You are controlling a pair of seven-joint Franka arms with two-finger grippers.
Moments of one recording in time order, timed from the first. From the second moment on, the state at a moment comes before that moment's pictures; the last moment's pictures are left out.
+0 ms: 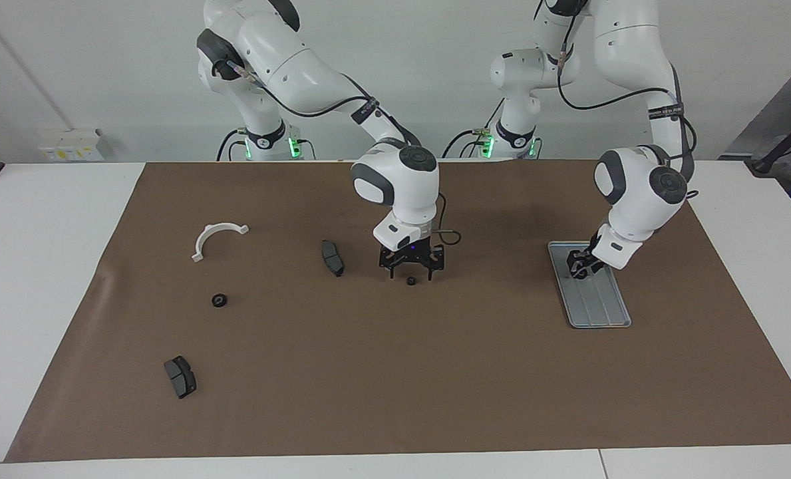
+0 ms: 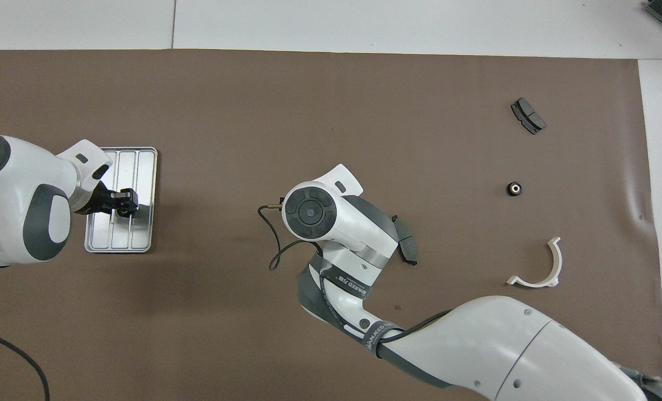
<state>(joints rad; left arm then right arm) 0.04 0.22 -0.03 -2.11 -0.02 2.29 -0.02 0.26 0.60 0.48 -1.66 -0.51 2.28 1.07</state>
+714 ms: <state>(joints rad) 0.04 0.22 -0.03 -2.13 -0.02 2.31 -0.02 0.26 0.61 0.49 -1.67 -0.53 2.29 1.07</state>
